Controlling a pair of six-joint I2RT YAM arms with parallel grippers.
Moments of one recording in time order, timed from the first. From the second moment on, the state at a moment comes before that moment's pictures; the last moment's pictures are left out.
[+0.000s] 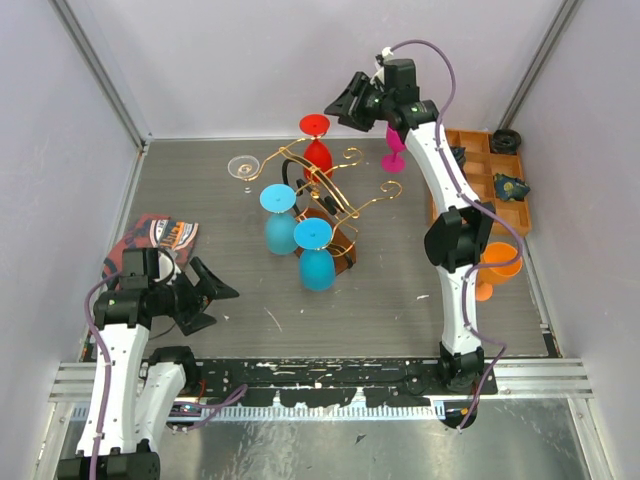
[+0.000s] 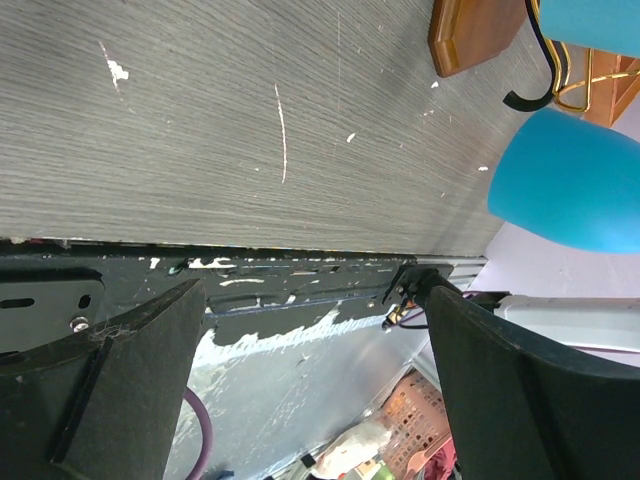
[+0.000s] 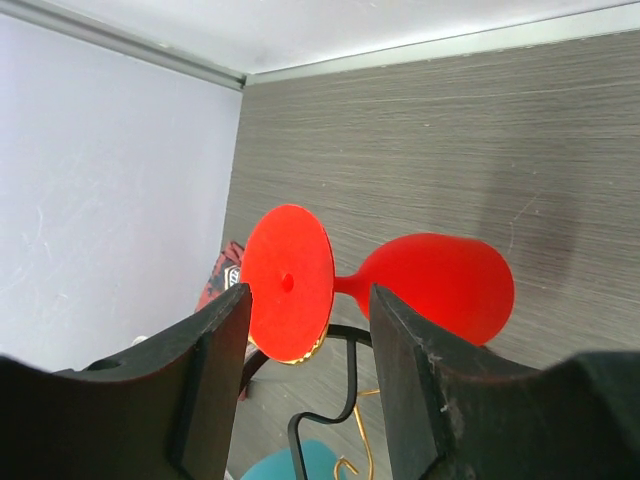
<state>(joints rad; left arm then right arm) 0.06 0.67 0.73 -1.16 0.52 -0.71 0.27 2.25 2.42 -0.61 -0.45 0.72</state>
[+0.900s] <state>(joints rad) 0.06 0.67 0.71 -1.15 0.53 -0.71 0.29 2.33 2.42 -0.45 -0.55 0.82</state>
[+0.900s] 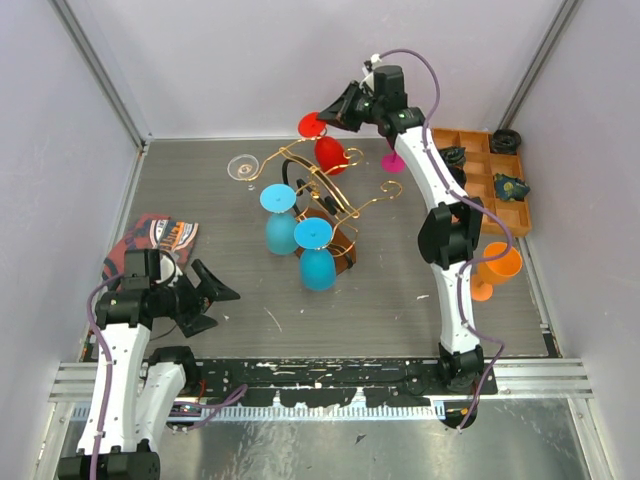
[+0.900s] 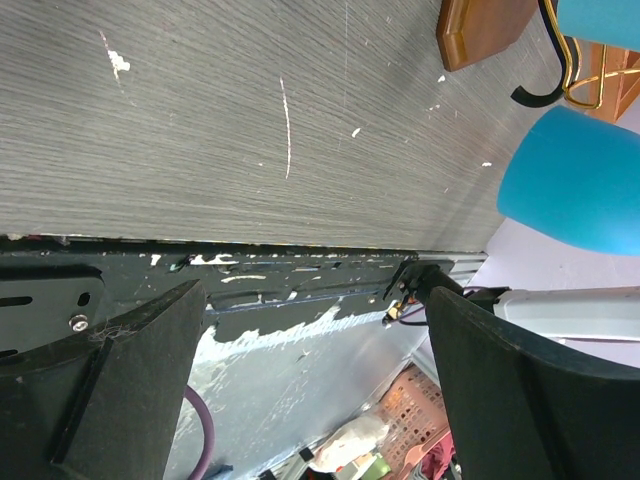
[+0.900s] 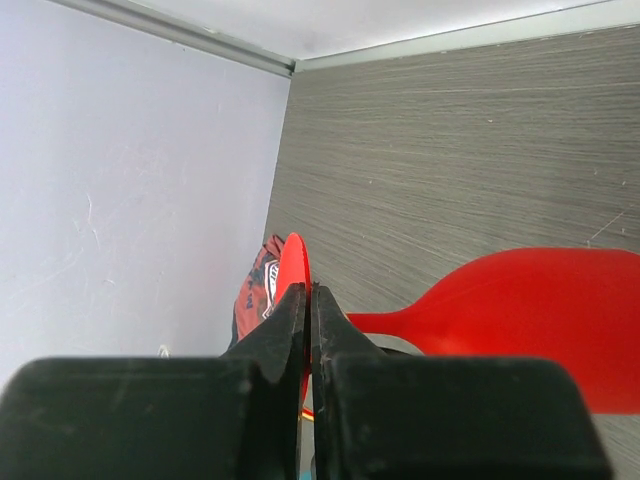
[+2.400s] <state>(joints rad) 0.06 0.66 0.69 -1.18 0.54 -0.67 0.40 2.26 2.29 -0.31 -0.65 0.90</state>
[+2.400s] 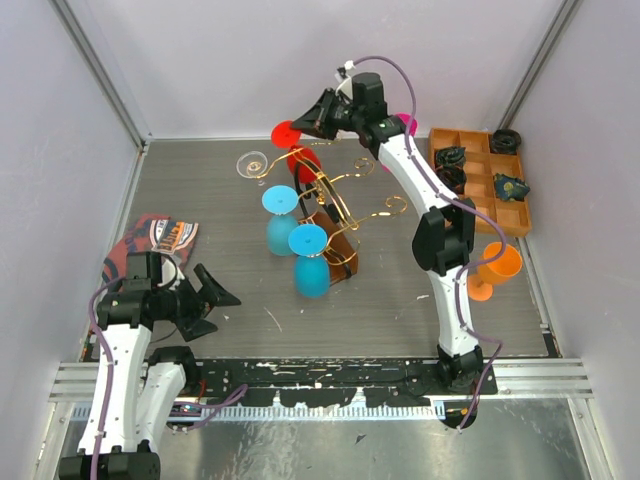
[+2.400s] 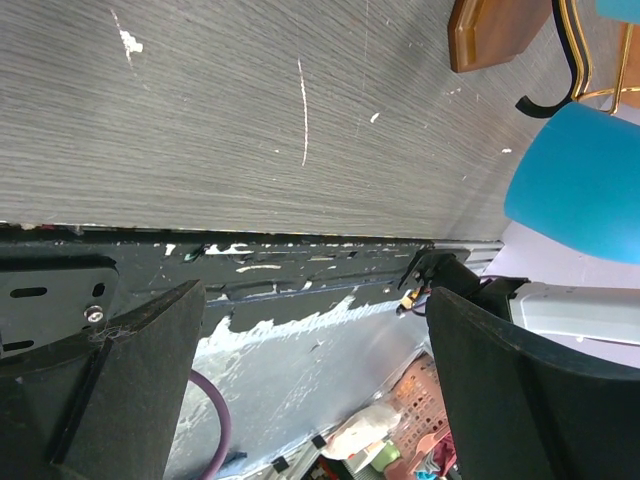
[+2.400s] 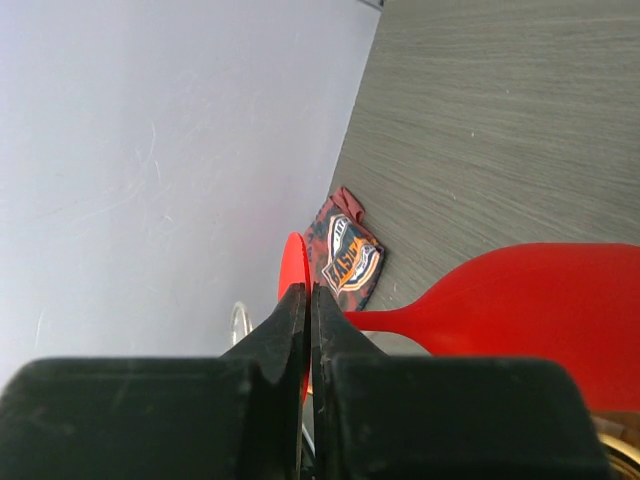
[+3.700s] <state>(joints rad) 0.06 0.67 0.67 -1.19 0.54 -0.67 0.24 1.96 1.97 -0.31 -0.76 0.83</state>
